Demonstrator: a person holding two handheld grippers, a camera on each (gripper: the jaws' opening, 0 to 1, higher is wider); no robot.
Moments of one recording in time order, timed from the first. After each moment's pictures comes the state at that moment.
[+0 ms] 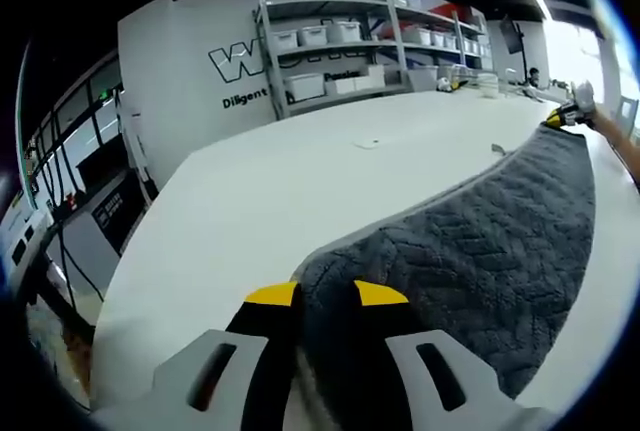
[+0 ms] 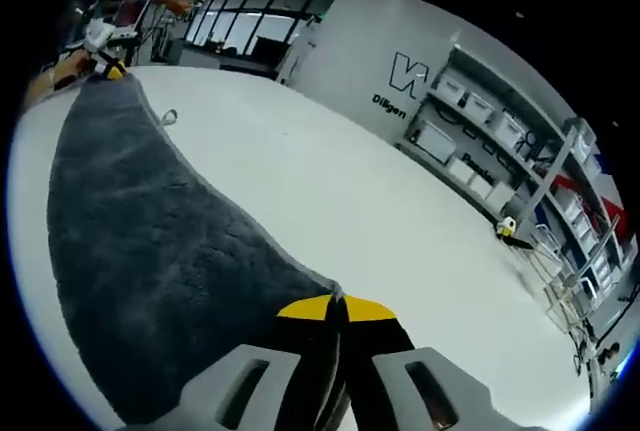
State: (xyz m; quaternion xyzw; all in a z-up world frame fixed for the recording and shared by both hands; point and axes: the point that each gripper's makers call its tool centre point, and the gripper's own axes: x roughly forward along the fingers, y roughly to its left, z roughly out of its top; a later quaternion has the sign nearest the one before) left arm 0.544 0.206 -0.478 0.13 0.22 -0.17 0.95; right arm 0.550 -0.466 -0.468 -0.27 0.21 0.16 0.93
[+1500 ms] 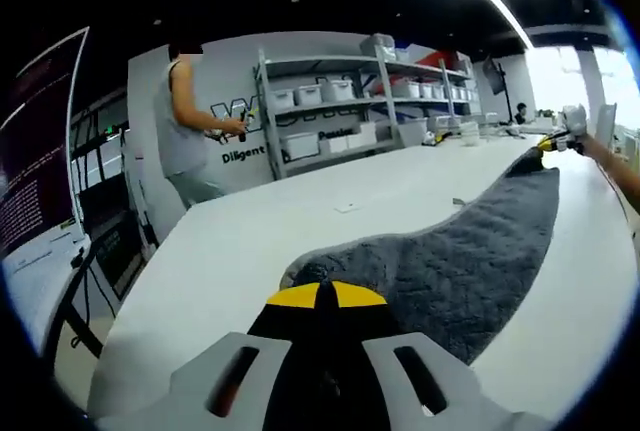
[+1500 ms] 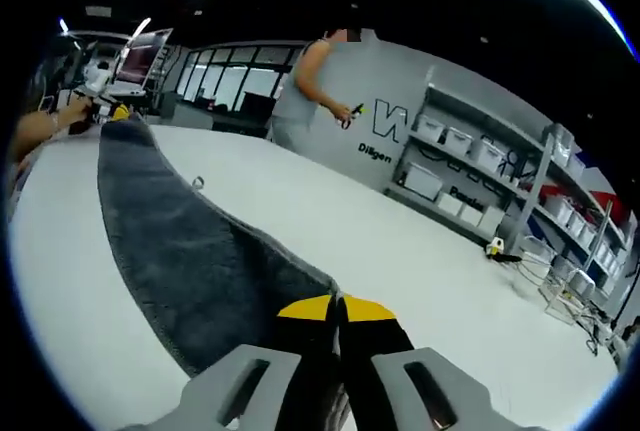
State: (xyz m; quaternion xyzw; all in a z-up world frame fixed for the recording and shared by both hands) left arm 0.481 0.182 -0.421 0.11 0.09 -0.21 0.97; right arm 0.466 -0.454 -0.422 -0.20 0.10 0.18 0.96
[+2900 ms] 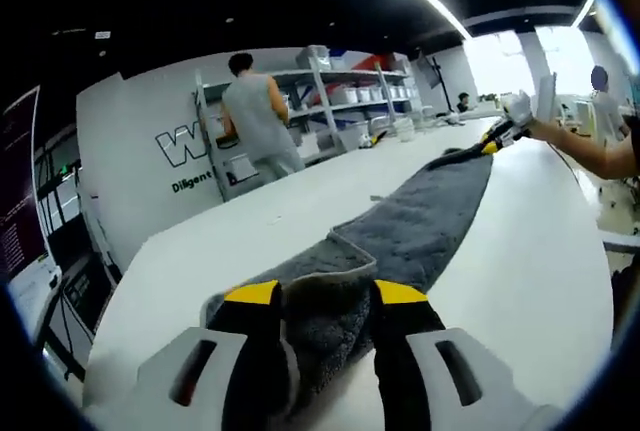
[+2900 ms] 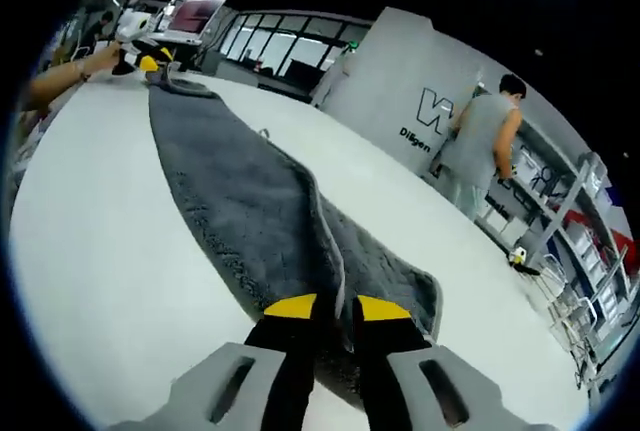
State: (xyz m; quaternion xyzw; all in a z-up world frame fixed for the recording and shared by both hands) left arm 0.428 0.123 -0.428 0.17 0.07 -0.31 0.93; right arm 0.439 -0.410 -0.471 -0.29 0.16 0.22 0.92
